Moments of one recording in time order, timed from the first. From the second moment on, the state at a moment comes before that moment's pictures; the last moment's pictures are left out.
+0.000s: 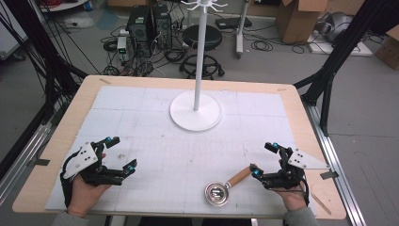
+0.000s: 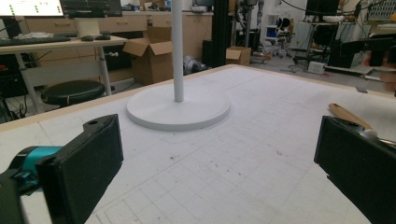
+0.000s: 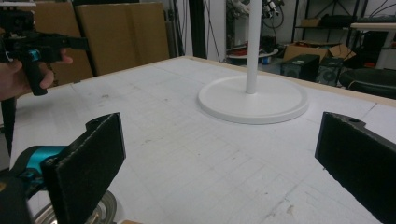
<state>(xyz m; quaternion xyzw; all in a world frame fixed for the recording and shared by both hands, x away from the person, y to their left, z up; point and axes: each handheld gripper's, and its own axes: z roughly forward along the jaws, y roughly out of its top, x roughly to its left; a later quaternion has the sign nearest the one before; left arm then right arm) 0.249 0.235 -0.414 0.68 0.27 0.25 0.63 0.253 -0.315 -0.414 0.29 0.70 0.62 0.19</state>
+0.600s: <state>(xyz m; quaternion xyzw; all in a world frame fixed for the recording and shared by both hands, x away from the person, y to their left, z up) 0.248 0.245 -0.414 0.68 0.28 0.25 0.63 0.254 -0.316 -0.413 0.29 0.71 0.61 0.18</state>
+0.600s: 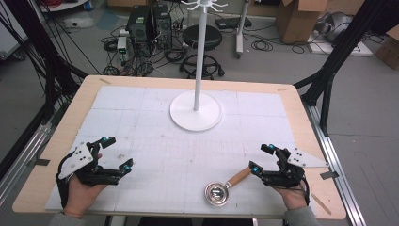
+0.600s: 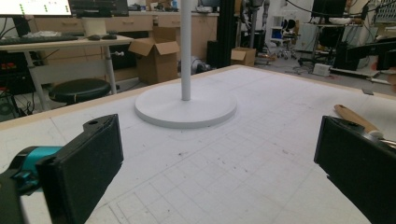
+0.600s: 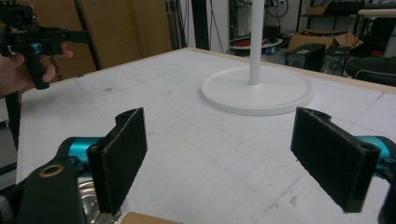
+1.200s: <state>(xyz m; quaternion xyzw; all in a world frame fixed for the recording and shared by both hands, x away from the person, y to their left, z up) 0.255 0.241 -0.415 0.68 0.28 0.25 0.63 0.241 -0.319 -0.415 0.30 0.73 0.58 0.18</state>
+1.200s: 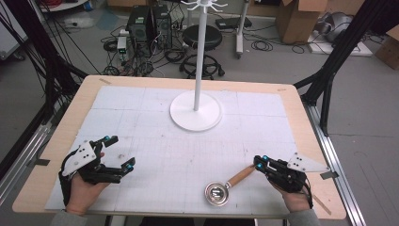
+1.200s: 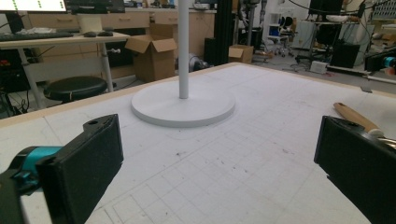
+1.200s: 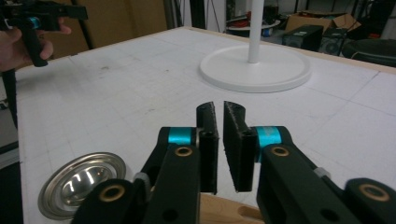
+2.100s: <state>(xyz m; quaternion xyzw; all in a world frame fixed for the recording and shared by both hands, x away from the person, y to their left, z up) 0.258 0.240 -0.417 0.69 0.28 0.25 0.62 0.245 -0.312 -0.432 0.30 0.81 0.48 0.13</state>
